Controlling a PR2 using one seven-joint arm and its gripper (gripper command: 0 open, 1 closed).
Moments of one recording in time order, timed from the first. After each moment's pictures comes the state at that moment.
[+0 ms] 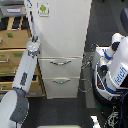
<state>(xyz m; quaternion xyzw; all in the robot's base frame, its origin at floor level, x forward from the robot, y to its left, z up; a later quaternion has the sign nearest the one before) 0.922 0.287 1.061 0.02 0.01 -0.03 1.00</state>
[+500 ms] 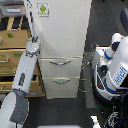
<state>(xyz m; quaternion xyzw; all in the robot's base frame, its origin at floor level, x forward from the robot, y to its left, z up) 0.919 0.287 1.058 0.01 0.01 -0.04 1.00</state>
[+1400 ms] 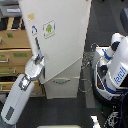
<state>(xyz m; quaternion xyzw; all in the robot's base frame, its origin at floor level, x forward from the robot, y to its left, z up) 0.708 0.204 1.137 -0.01 -0.04 -0.21 0.98</state>
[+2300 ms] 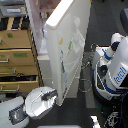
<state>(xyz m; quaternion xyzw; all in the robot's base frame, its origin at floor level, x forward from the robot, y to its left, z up) 0.425 0.060 1.273 -0.09 -0.04 -0.55 0.83</state>
